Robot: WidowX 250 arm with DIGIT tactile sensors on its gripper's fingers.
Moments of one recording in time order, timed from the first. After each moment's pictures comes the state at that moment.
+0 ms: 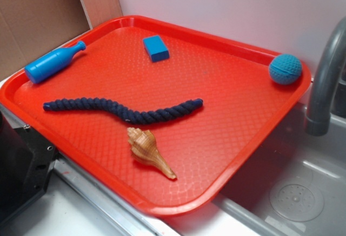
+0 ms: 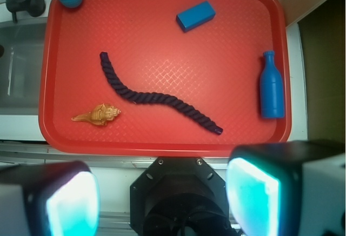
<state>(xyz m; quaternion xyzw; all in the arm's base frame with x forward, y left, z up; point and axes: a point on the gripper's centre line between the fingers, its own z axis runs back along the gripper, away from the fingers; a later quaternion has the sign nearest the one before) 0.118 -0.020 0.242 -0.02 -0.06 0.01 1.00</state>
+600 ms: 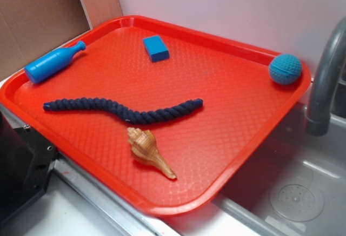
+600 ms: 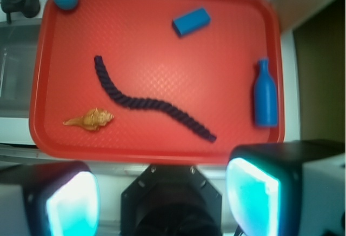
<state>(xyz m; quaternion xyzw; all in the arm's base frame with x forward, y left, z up) 0.123 -0.023 0.240 0.00 -0.08 -0.03 1.00</state>
